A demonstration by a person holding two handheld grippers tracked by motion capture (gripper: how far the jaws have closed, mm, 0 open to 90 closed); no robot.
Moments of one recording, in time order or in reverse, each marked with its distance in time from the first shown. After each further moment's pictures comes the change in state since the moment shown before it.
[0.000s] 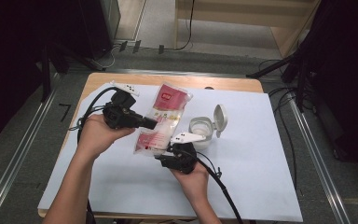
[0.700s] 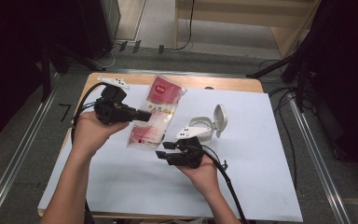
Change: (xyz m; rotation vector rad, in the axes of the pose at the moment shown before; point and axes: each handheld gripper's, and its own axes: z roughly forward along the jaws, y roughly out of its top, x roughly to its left) left arm 0.006 -0.001 -0.021 -0.089 0.050 -0.008; right arm -0.015 0.016 -0.019 0.038 0.132 -0.110
